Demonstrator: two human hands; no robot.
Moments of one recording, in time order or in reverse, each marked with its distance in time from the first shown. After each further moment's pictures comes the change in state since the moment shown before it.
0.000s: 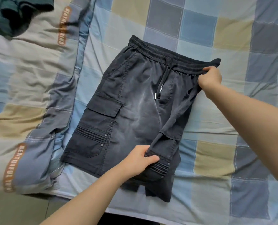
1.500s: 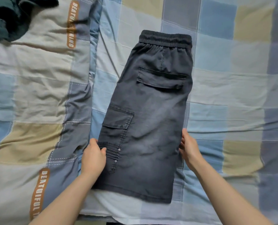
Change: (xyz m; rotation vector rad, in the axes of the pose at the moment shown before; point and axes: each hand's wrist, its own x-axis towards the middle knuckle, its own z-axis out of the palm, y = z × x) left_hand -0.007 -0.107 -0.203 0.613 0.683 -0.294; right_hand -0.207 0.055 0.138 0.741 -0.369 0.551
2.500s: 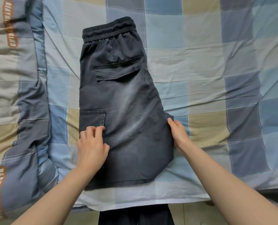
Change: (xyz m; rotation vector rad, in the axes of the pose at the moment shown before) left_hand -0.077 0.085 0.053 0.332 0.213 0.538; right_hand 0.017 0.019 -0.117 -0.096 0.030 0.009
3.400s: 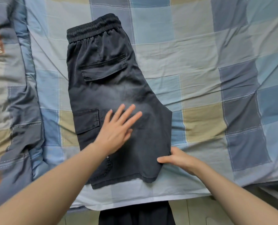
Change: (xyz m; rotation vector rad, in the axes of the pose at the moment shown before) left_hand 0.052 0.066 0.022 0.202 -0.022 0.659; right_hand -0.040 0.059 -0.055 -0.353 -0.569 0.051
